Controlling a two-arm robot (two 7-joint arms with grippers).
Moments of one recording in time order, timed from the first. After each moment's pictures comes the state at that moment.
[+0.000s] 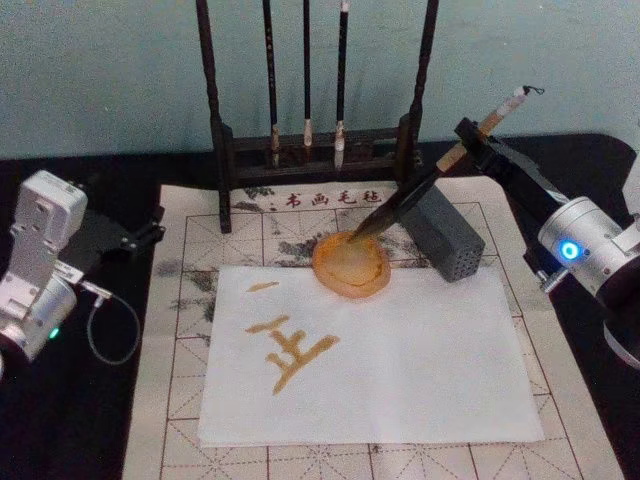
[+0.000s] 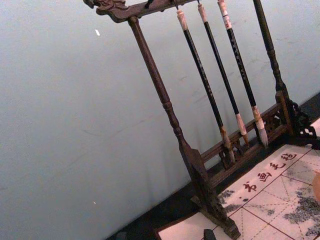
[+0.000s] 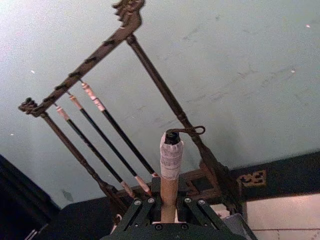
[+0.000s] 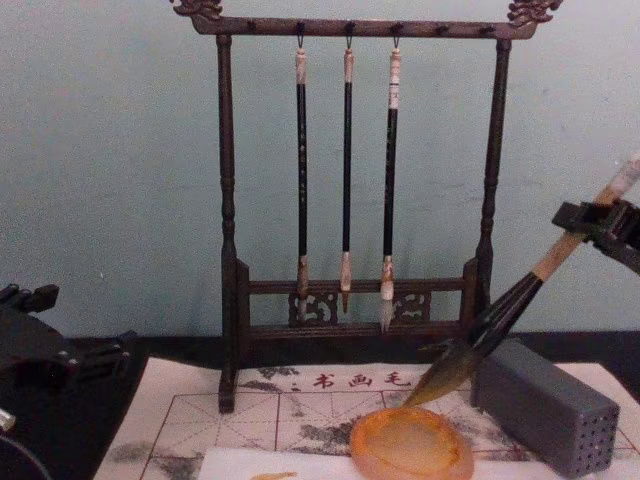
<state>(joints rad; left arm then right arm) -0.20 0.60 0.45 -1.41 -0.25 -0.12 0.03 0.23 0.33 -0.21 -1.46 0.94 0.16 0.25</state>
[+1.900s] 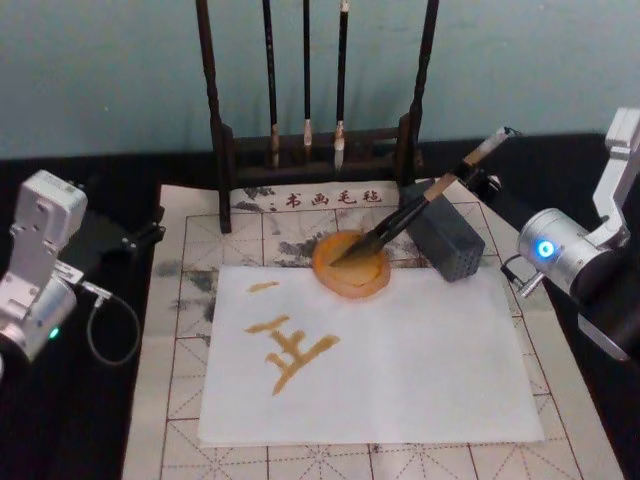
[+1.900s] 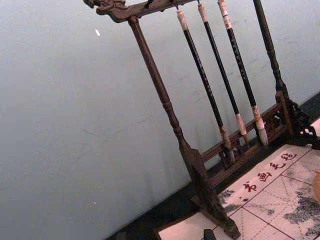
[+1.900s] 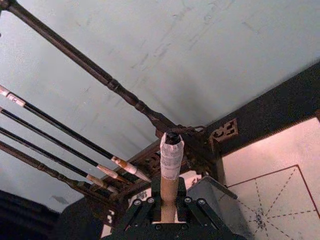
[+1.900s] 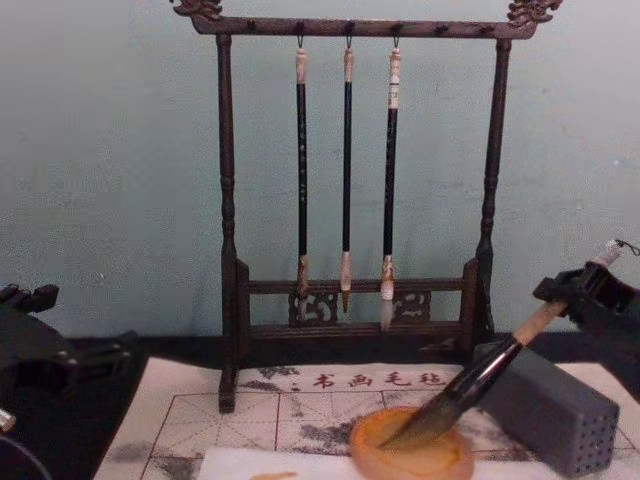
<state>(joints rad) -0.20 0.60 0.45 -1.41 -0.25 -0.12 0.03 0.33 0.32 -0.29 -1.29 1.18 0.26 0.09</state>
